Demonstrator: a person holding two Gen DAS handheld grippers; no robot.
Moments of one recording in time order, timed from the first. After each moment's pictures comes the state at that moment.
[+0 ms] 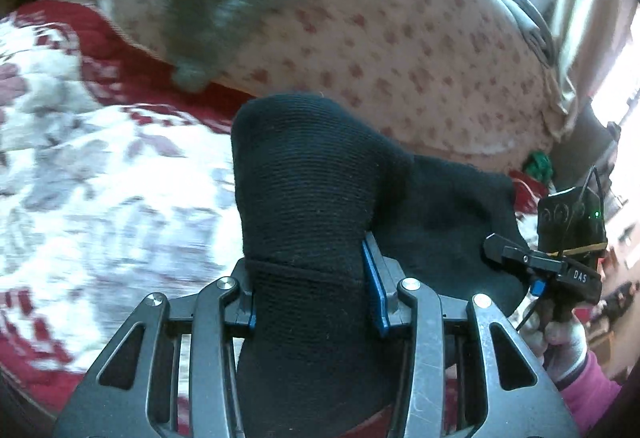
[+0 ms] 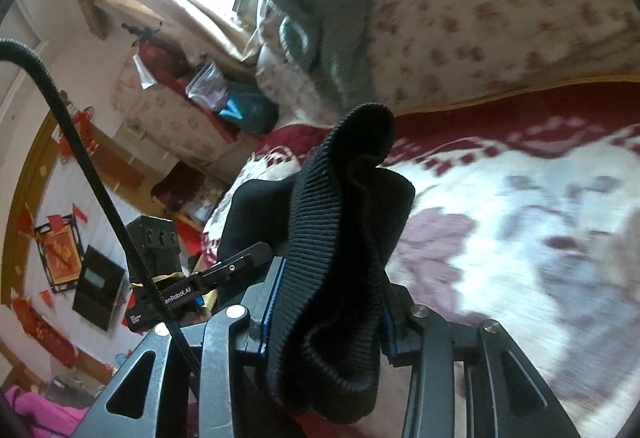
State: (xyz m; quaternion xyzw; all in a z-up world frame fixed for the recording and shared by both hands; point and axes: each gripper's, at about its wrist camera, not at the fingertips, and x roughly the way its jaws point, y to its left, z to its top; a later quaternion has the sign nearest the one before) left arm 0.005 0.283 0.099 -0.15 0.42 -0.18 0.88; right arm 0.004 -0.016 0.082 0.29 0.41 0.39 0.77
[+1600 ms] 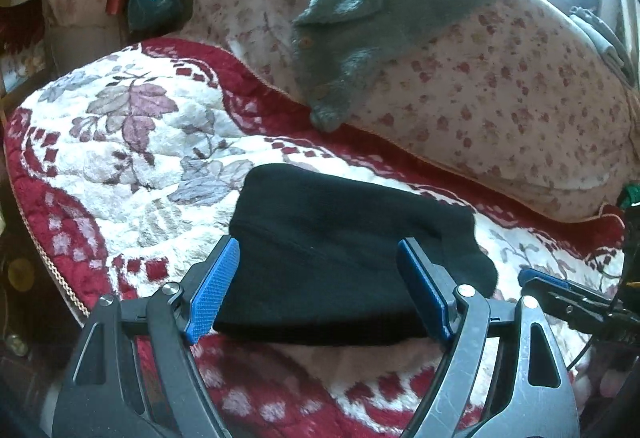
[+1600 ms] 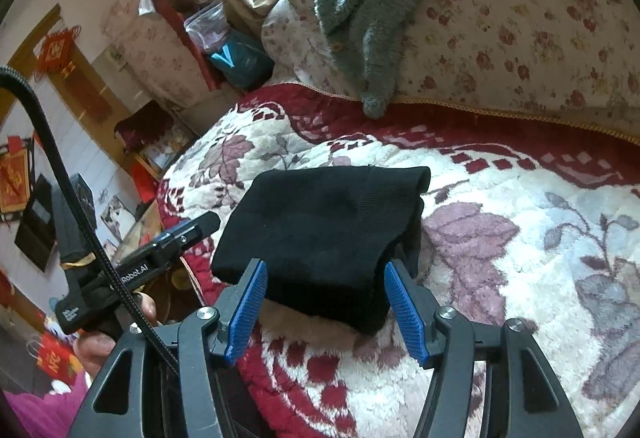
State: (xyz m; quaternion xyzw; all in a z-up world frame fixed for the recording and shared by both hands) left arm -0.058 0.307 0.108 -0.09 0.36 0.03 0.93; right arm -0.018 0.067 0.095 0.14 0.41 0.36 0.82
